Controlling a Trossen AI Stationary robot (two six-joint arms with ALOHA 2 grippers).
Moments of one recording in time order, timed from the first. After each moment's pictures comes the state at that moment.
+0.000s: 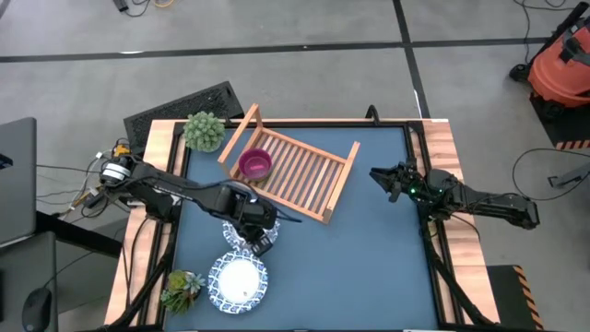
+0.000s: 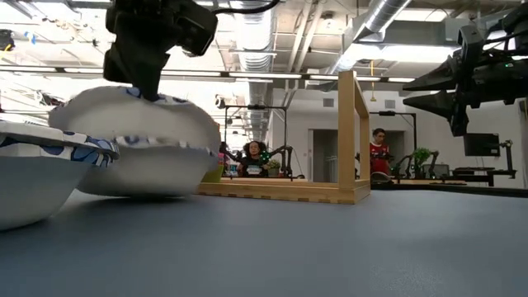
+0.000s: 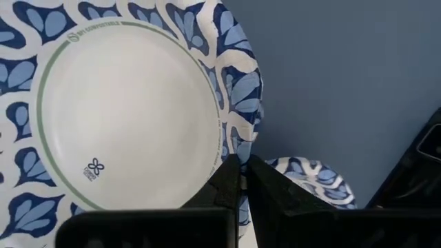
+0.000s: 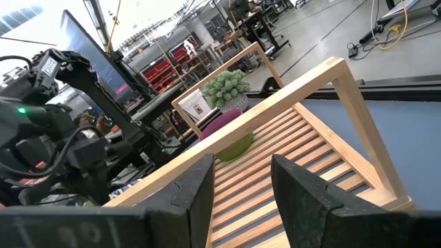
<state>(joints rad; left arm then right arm) -0.21 1.58 1.22 -0.82 0.12 -0.90 -0.18 0.05 0.02 0.01 0.26 0.60</state>
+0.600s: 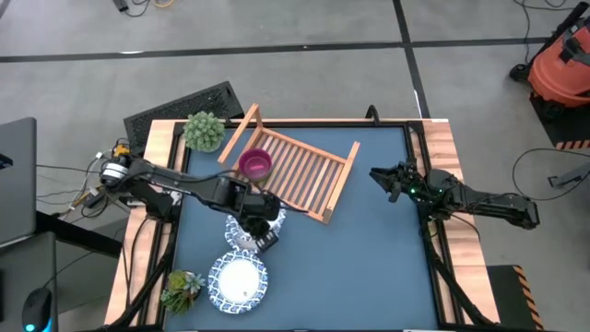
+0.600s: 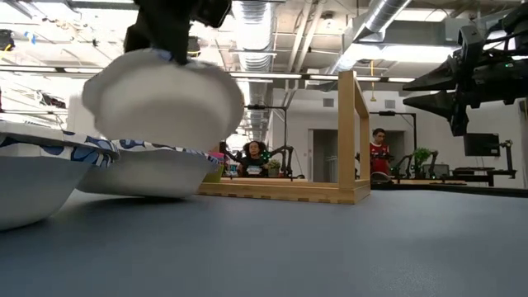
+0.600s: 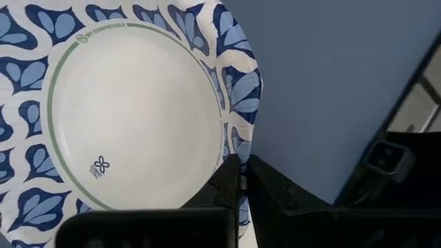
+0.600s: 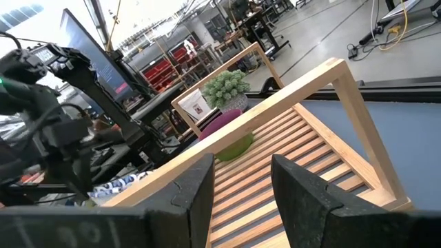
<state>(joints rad) -0.18 1.58 1.35 -0.86 0.12 -0.88 -0.18 0.05 0.02 0.01 0.26 0.59</state>
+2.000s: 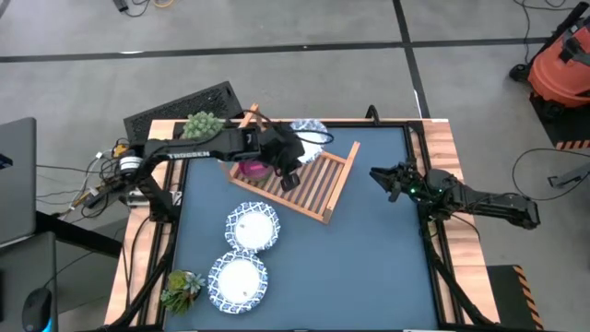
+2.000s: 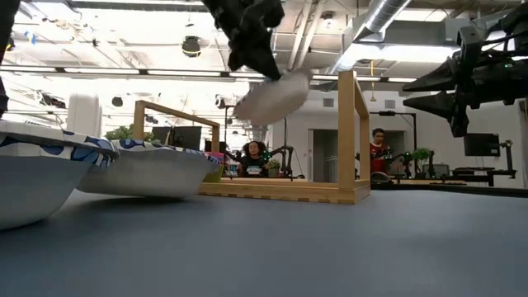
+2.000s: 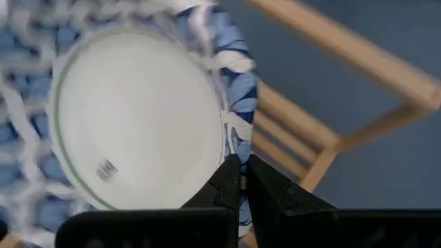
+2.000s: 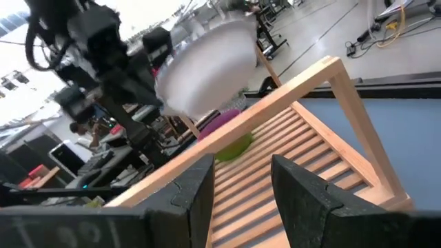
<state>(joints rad) 0.21 1.70 1.54 -0.61 -0.05 -0.05 -0.18 0.06 0.02 0.01 0.26 0.62</state>
